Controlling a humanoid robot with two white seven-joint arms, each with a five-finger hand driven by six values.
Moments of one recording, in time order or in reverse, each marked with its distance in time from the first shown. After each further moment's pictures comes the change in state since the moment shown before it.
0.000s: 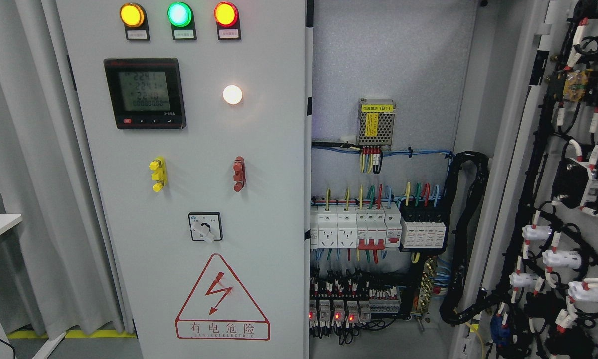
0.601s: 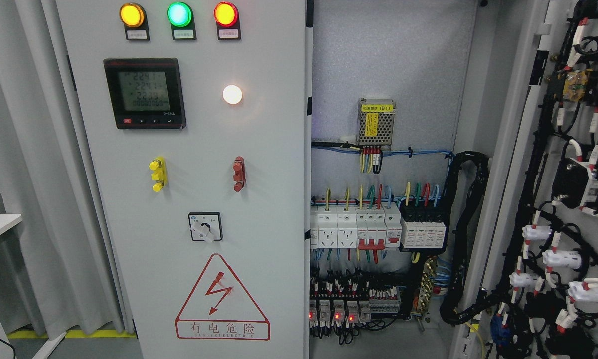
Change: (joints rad) left arm -0.006 -0.025 0.065 0.074 -0.003 0.000 -0.001; right arm -0.166 0.021 -0.022 -0.239 0.001 -0.058 0.004
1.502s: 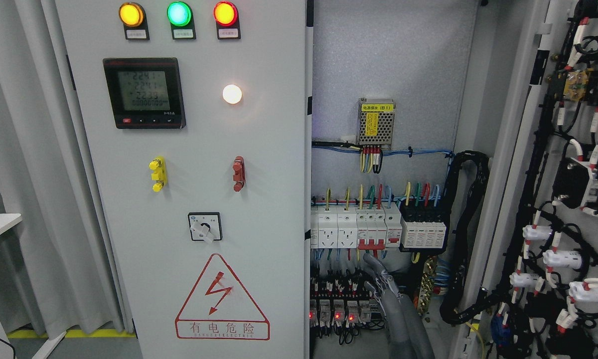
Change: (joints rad) left arm -0.033 -0.010 0.028 0.030 0.000 0.002 -0.001; right arm -0.438 0.051 0.010 0.065 -0.006 0.083 0.005
